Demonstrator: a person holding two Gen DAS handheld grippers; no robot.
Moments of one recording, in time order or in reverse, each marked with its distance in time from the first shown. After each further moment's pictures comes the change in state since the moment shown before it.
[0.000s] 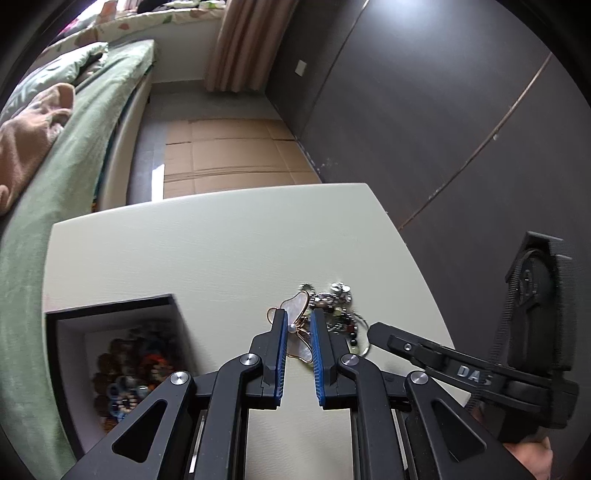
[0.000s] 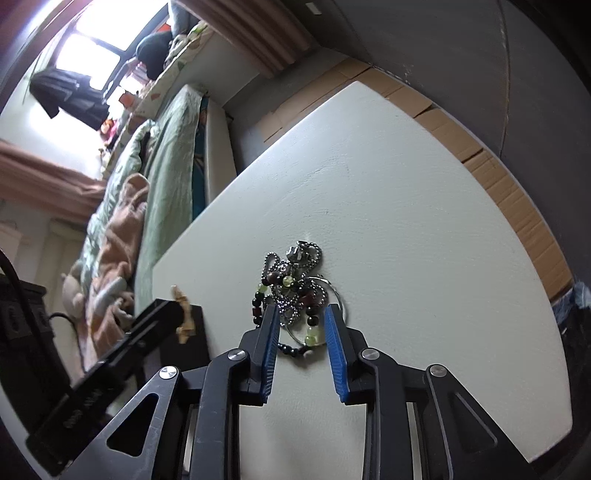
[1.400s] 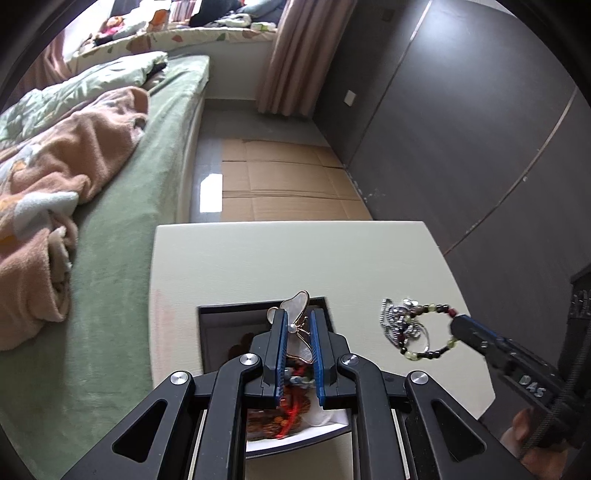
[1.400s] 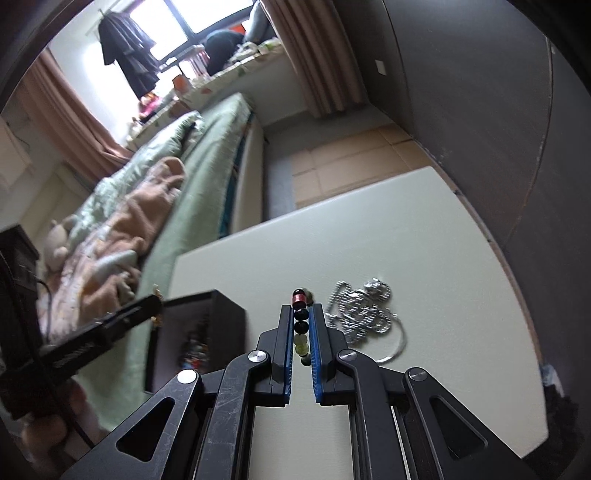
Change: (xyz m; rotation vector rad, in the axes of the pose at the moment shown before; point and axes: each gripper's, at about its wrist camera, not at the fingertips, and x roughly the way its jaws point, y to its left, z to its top) left arm -0.067 0.075 -0.005 -0.086 -0.091 0.134; right arm -0.037 0.090 -0.026 -0.292 -0.188 -0.062
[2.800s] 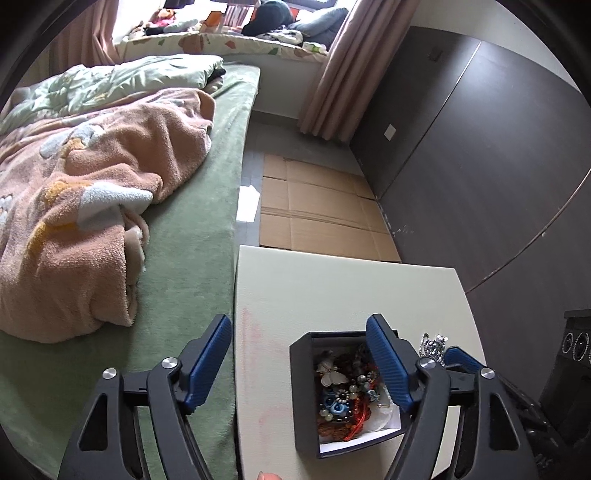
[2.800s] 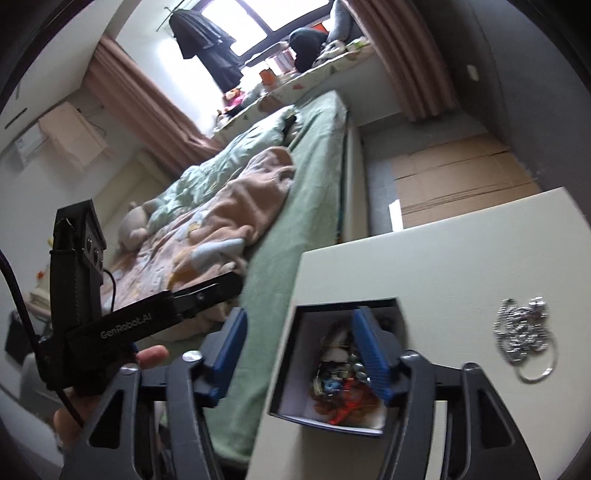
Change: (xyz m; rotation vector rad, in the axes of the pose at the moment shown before) left arm -0.041 0.072 0.010 -0.134 -0.086 0.045; right arm 0.033 0.107 -0.007 -0.102 -0.011 0.310
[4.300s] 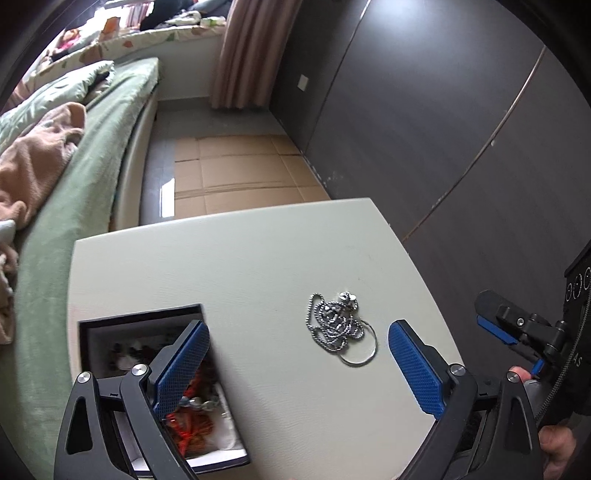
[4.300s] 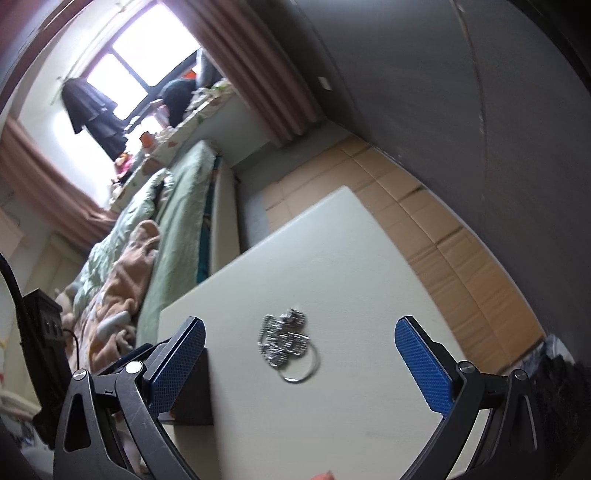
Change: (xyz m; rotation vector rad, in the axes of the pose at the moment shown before) left arm 0.071 -0.154 -0.041 0.255 0.130 -0.140; right arm -0.126 -0.175 -0.010 0.314 -0.114 -0.328
